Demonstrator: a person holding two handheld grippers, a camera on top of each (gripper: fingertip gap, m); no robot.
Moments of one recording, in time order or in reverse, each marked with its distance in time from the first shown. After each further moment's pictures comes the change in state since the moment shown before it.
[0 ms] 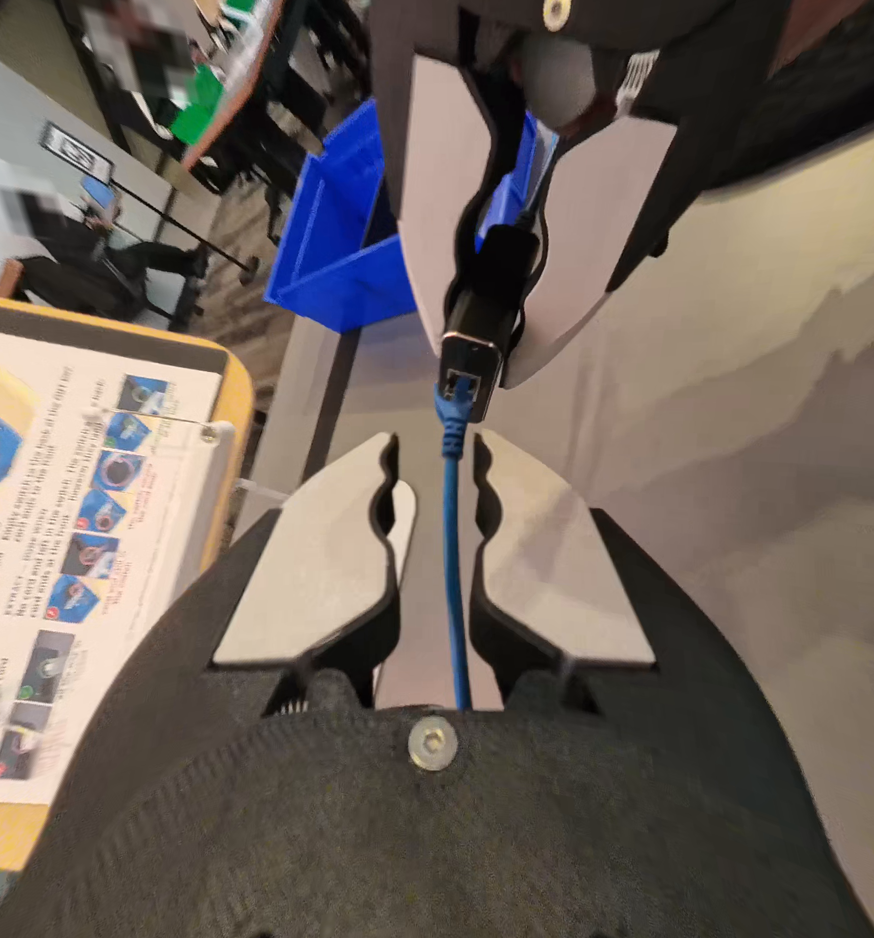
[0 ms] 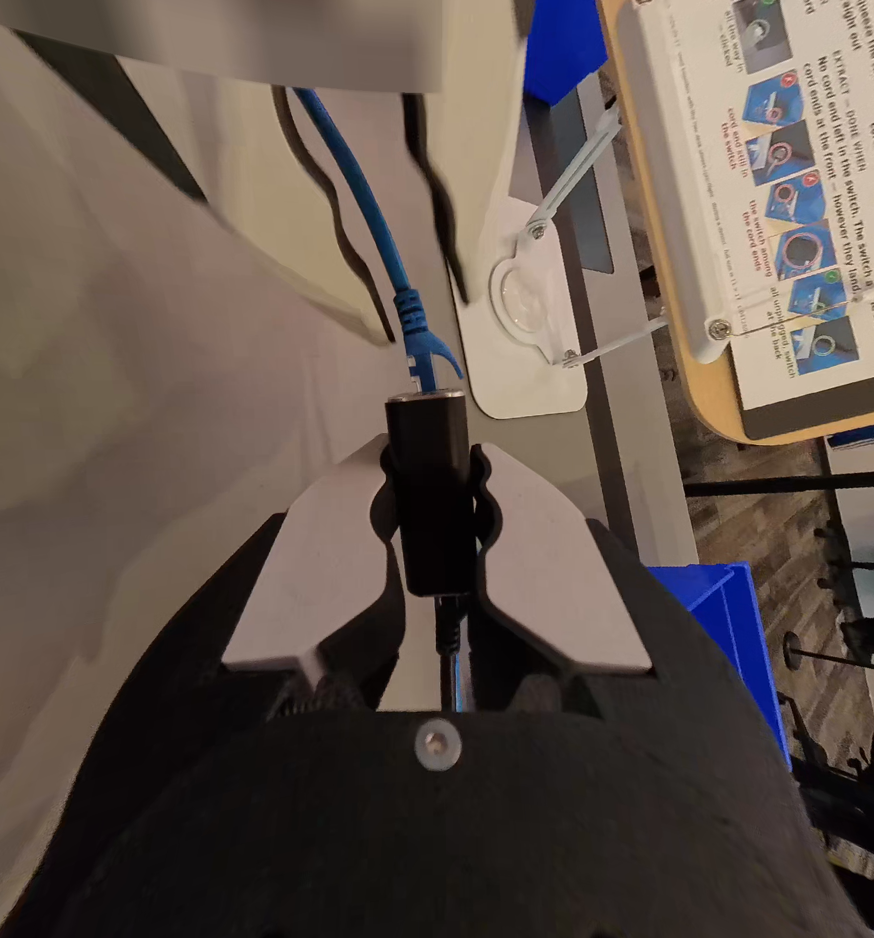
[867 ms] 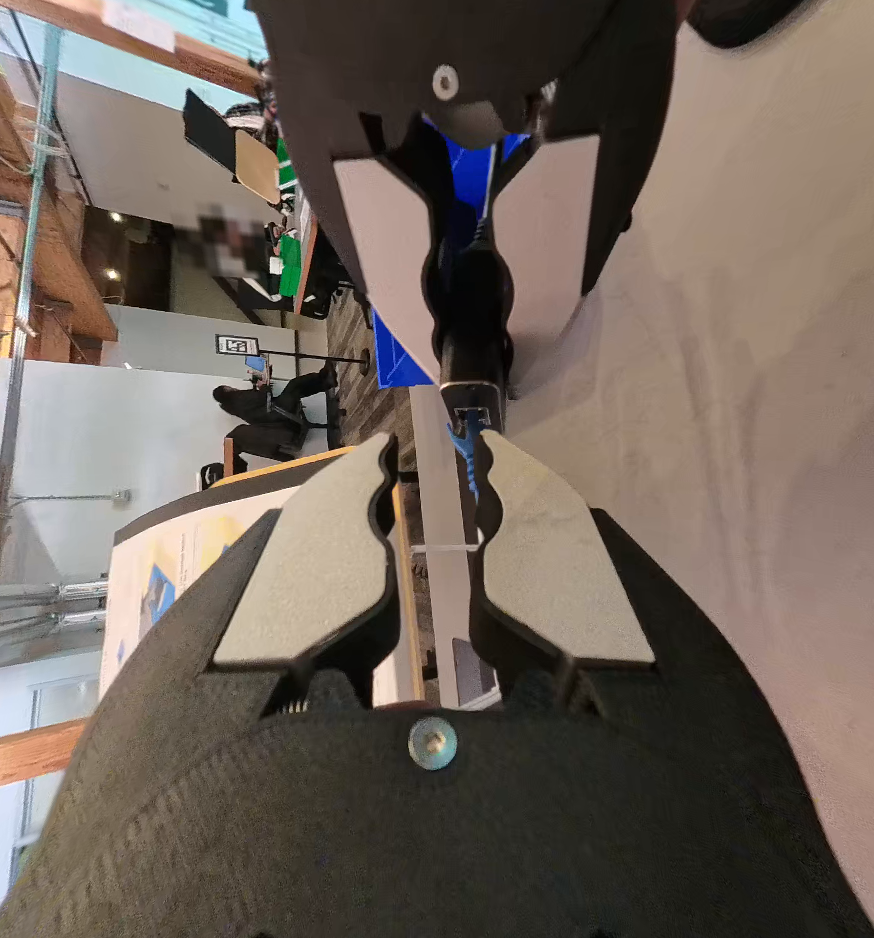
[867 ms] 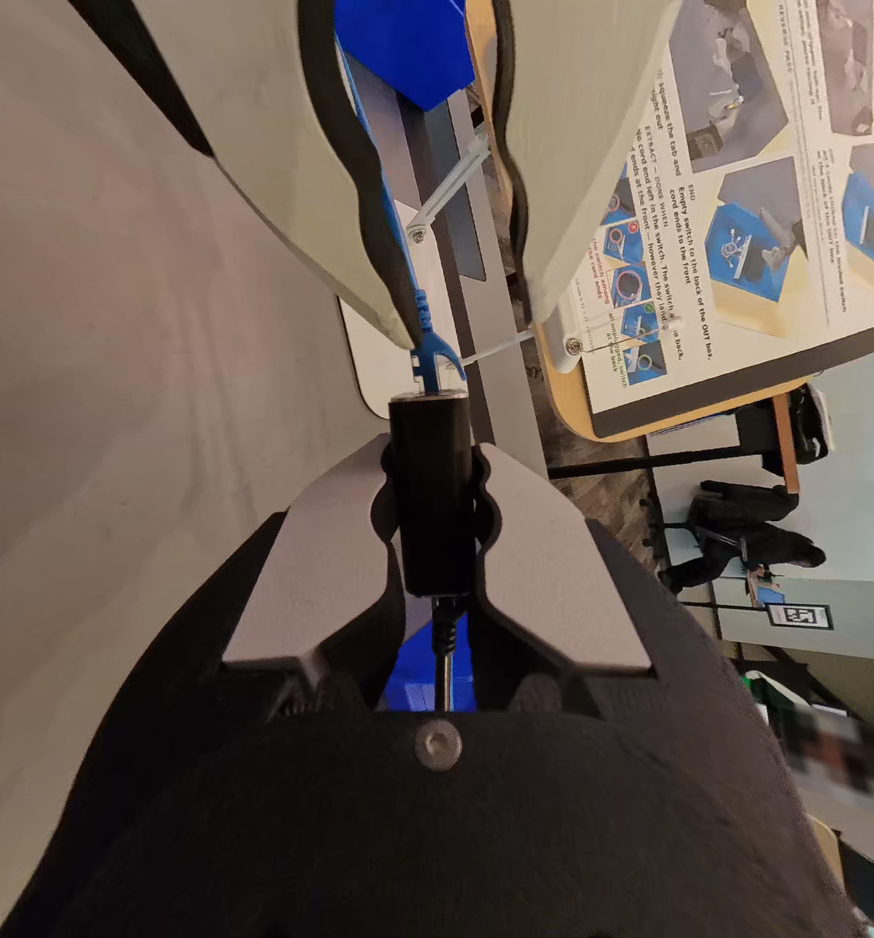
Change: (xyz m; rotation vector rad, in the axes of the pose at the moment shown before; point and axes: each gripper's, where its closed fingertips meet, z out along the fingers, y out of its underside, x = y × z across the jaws) left arm -0.033 -0.024 0.004 0.043 -0.109 0.536; right arm 0.036 -0.010 -0.007 -0.022 0.267 -0.127
